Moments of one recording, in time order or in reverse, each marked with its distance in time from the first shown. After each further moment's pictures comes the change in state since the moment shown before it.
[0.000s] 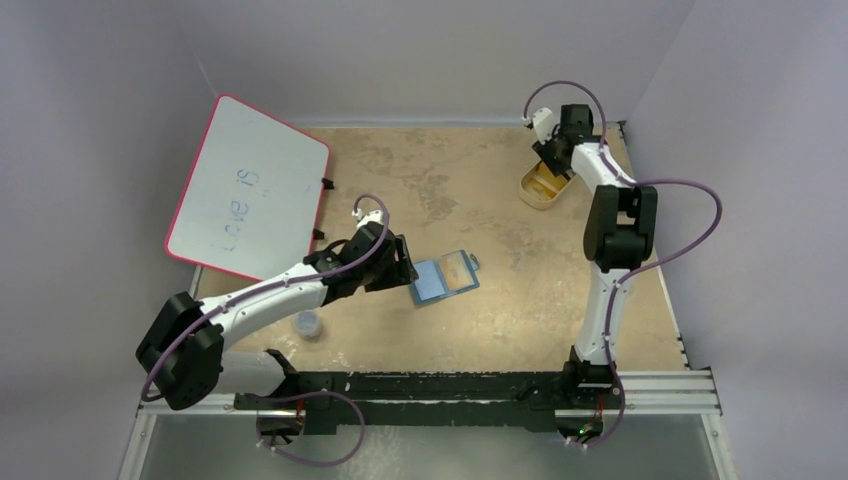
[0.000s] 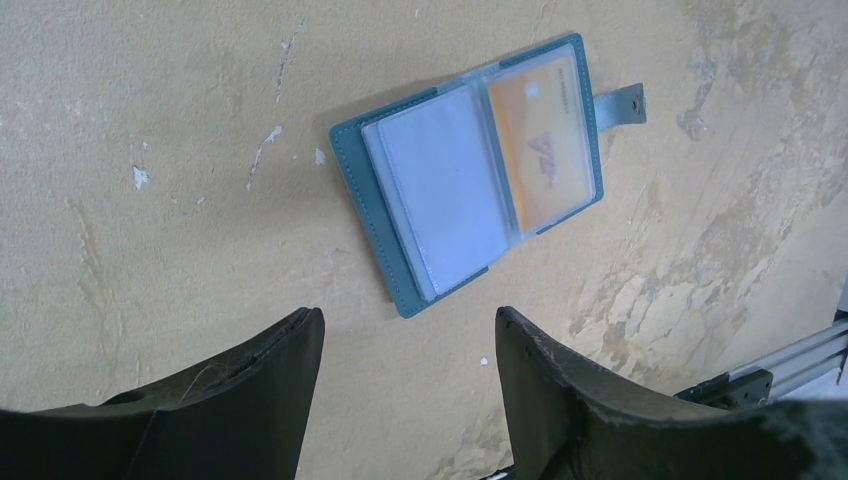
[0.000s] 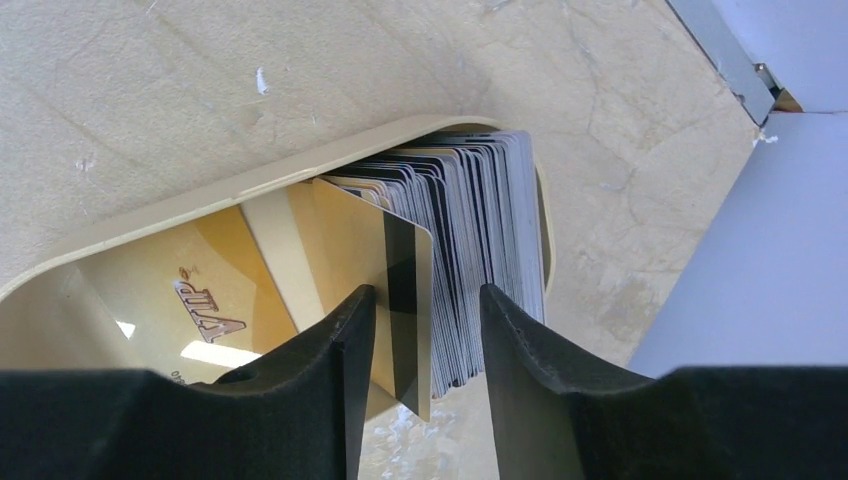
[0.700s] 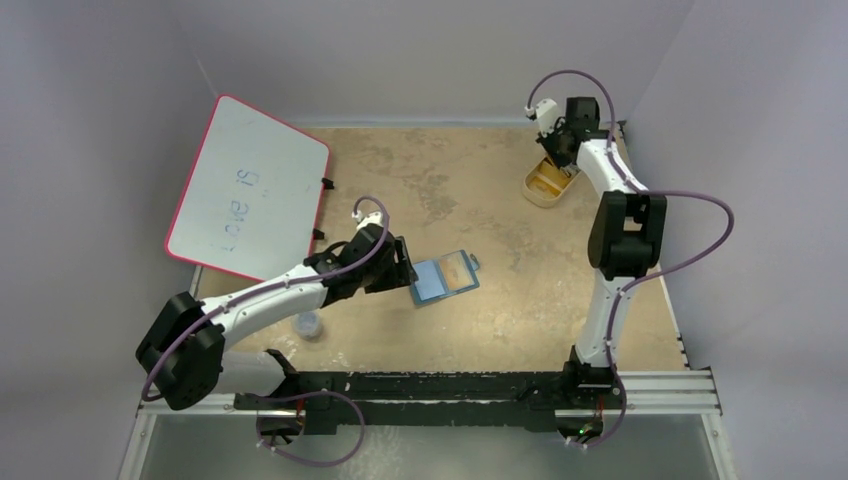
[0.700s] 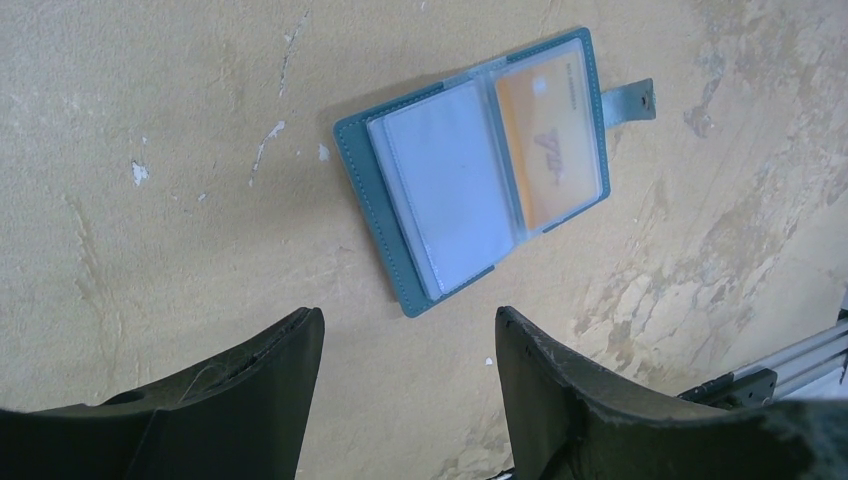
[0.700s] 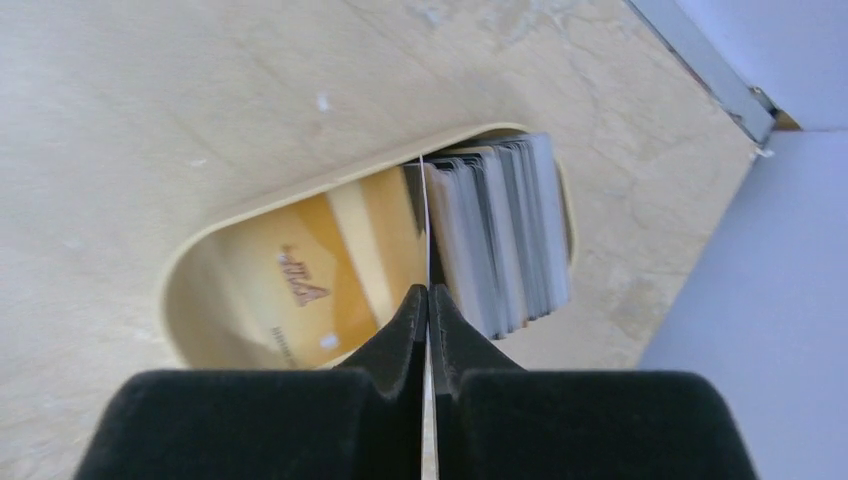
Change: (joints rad) left arm 0.000 -0.001 -0.016 0.021 0.003 -0.002; right arm 0.002 -0.085 -0.017 -0.034 -0.056 0.047
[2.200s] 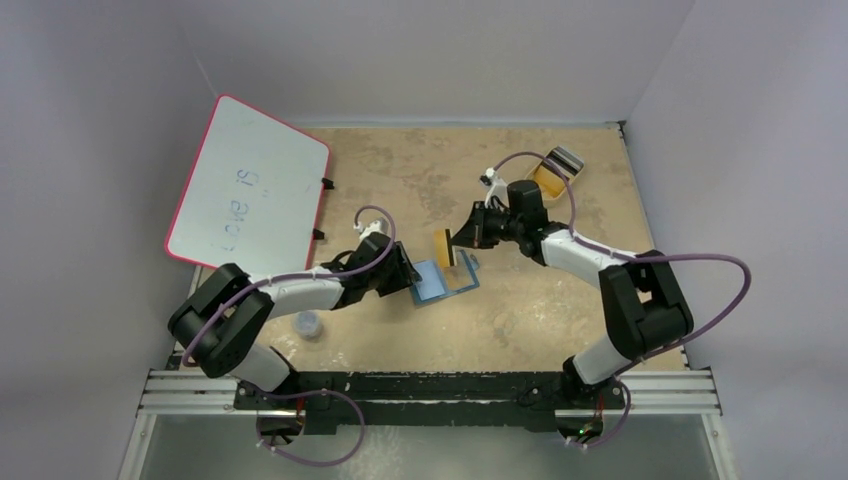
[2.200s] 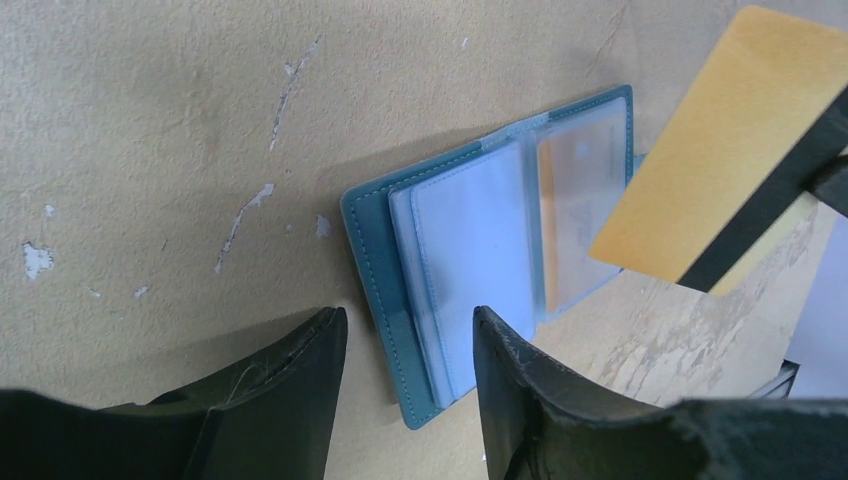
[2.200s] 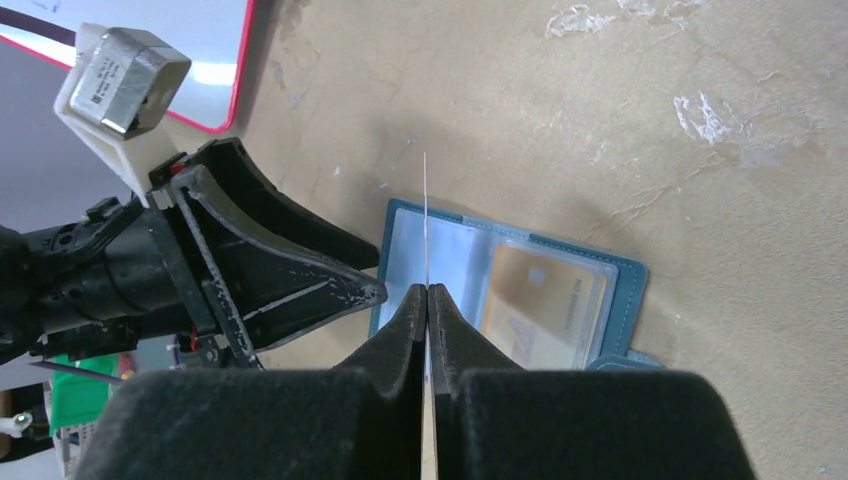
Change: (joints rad) left arm 0.044 0.201 -0.137 0.379 0.051 -0.113; right arm 0.396 -0.573 -0.951 0.564 -0.571 1.143
